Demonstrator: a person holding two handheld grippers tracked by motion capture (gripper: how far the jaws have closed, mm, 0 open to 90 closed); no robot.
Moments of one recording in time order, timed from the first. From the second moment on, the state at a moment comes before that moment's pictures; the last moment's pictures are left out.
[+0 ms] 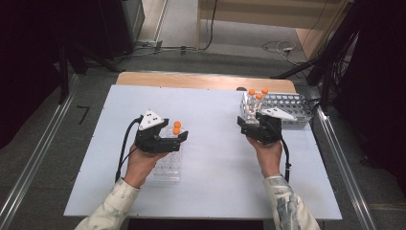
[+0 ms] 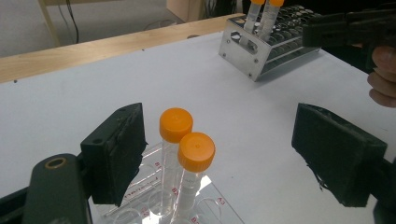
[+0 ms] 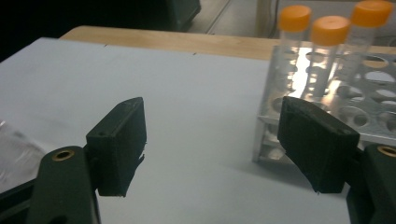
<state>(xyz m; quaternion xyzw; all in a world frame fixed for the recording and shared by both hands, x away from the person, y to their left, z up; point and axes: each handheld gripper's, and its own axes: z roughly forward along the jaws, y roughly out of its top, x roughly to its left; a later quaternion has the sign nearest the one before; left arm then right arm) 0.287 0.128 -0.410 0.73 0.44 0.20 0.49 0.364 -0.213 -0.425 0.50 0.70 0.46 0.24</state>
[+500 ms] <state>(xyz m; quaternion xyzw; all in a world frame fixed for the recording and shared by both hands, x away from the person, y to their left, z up) 0.288 0.127 -0.410 0.73 0.43 0.19 0.49 0.412 -0.221 -0.439 0.54 0.66 0.40 0.33</state>
